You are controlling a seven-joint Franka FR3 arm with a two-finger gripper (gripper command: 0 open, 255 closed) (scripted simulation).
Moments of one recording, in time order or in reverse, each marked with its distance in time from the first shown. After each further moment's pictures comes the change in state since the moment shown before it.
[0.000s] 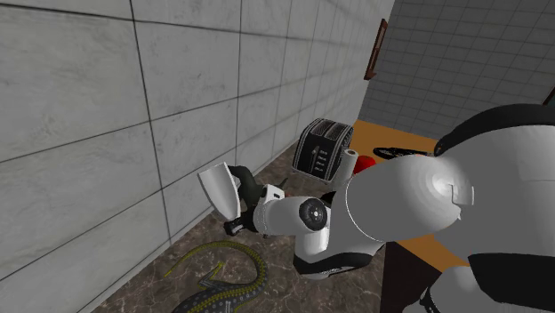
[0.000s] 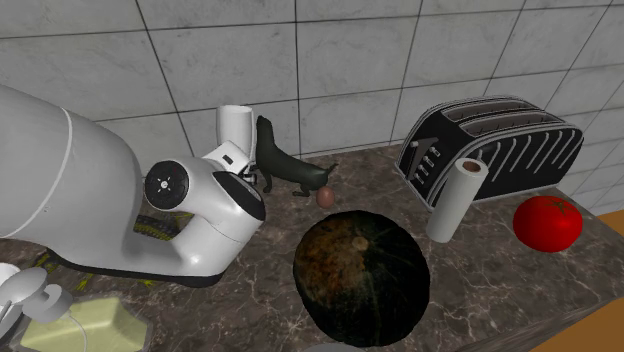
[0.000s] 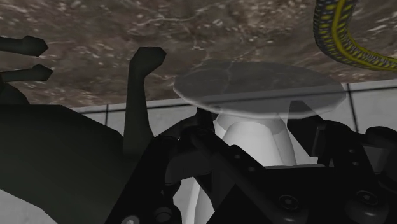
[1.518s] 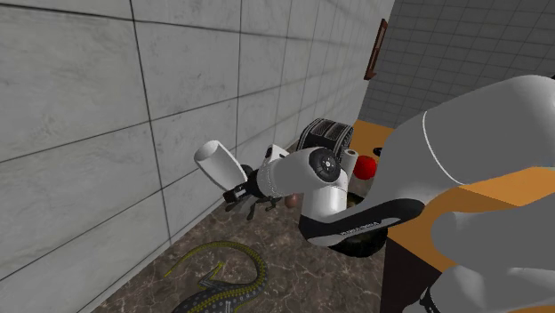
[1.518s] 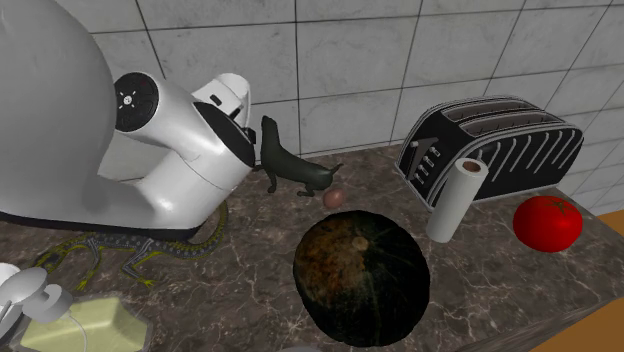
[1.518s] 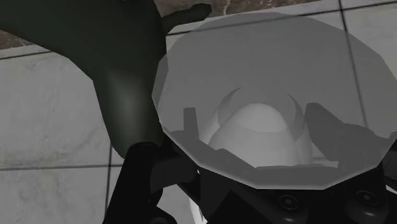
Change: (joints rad) arm 0.381 0.261 -0.455 -0.023 -0.144 -0.281 -0.073
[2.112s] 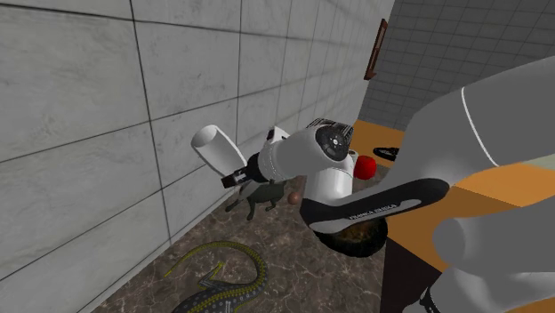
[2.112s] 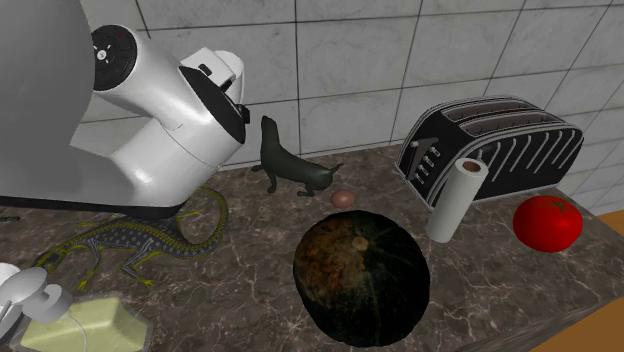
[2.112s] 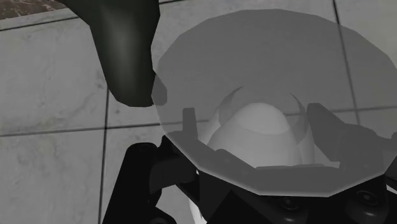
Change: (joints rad) arm 0.239 0.058 -0.242 0.022 -0.007 -0.104 -0.049
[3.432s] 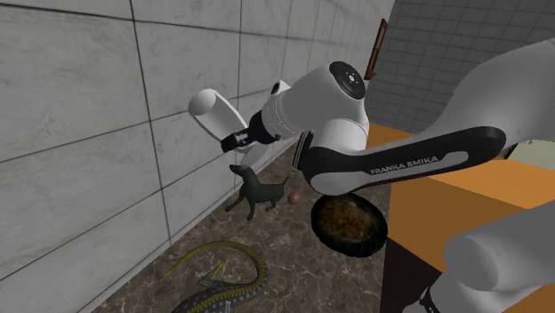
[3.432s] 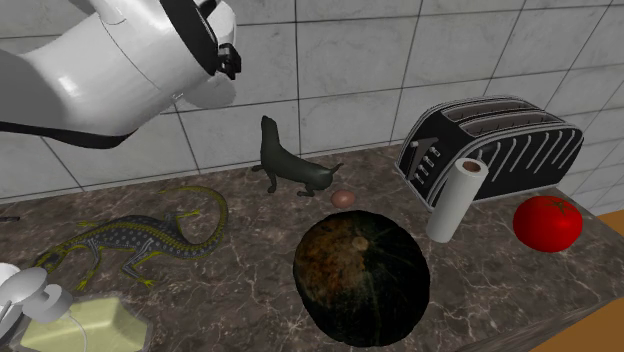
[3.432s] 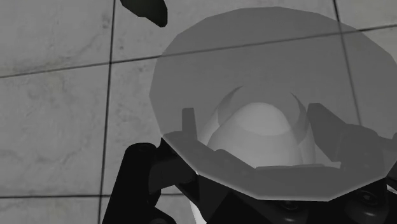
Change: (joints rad) arm 0.475 0.025 -0.476 0.112 0.087 -0.282 -0.176
